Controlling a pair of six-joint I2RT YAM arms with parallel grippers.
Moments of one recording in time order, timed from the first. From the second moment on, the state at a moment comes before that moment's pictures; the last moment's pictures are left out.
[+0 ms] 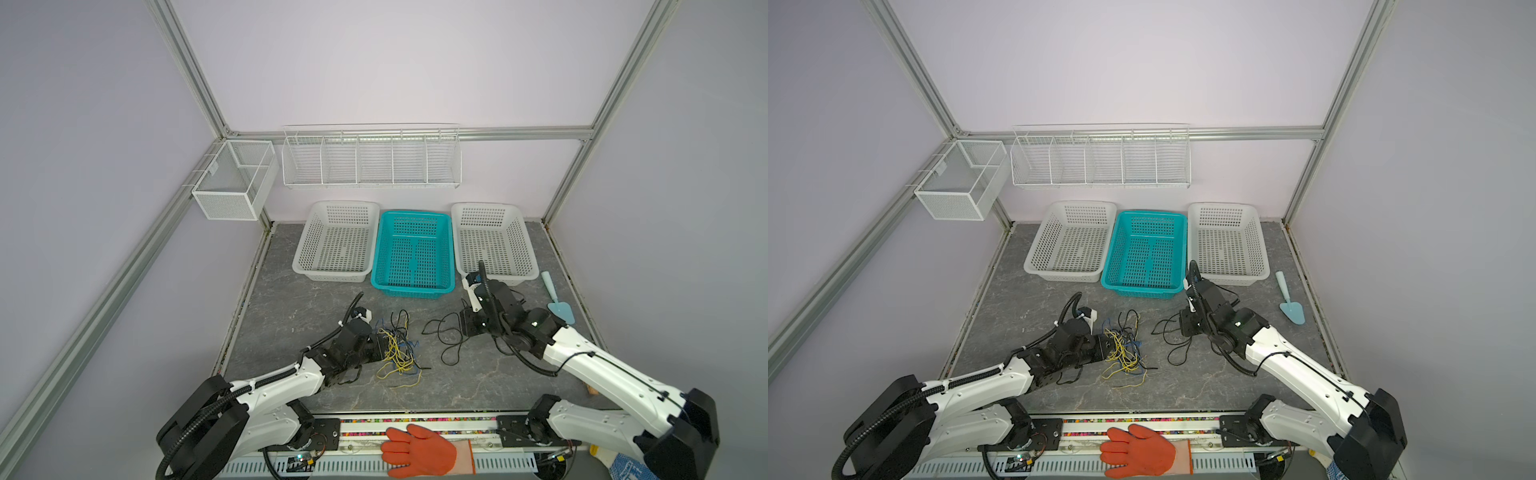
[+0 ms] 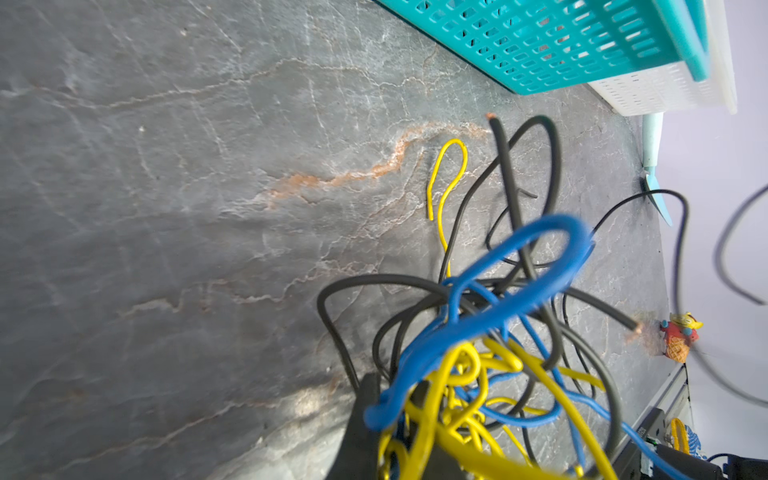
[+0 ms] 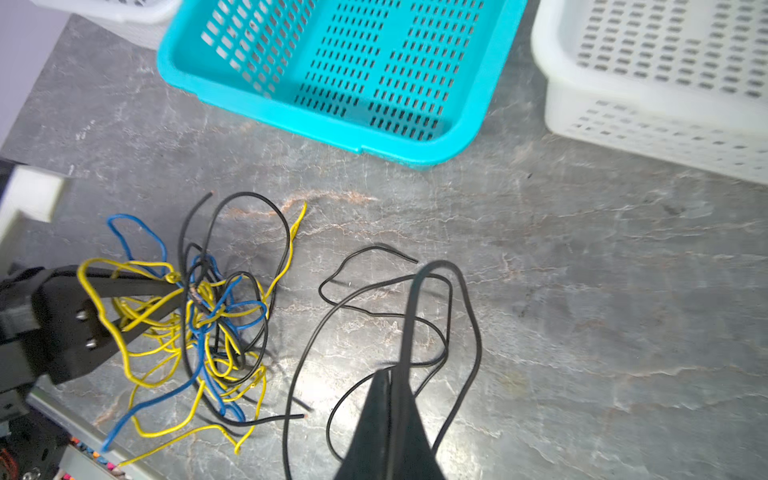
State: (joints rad) left arm -0.80 1.14 0.35 0.06 0.06 -0.86; right arm 0.71 1.07 0.90 -0.67 0.11 0.41
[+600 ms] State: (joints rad) left arm -0.80 1.14 0.36 0.04 0.07 -0.85; right arm 0.58 1.18 1.83 -0.97 0.21 0.31
